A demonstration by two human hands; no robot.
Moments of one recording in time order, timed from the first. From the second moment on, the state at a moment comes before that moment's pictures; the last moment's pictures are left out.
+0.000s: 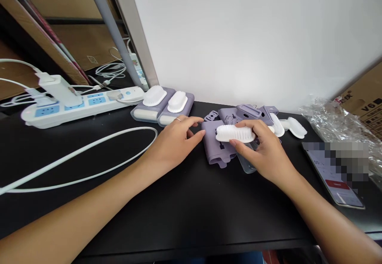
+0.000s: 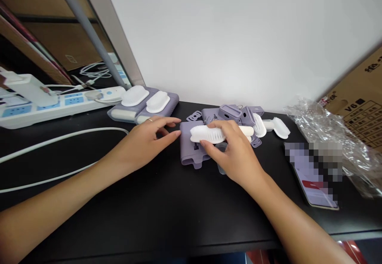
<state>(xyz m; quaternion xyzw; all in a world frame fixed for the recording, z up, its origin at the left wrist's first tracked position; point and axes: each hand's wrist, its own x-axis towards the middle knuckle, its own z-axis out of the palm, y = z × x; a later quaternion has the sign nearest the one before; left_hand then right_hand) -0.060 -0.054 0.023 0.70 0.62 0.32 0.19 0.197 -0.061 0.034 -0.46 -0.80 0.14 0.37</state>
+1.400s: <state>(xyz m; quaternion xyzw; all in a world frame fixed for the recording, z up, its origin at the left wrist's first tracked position) -0.067 -0.061 0.034 0.78 0.45 0.43 -0.01 0.205 -0.060 0.042 -0.41 -0.68 0.27 0.54</state>
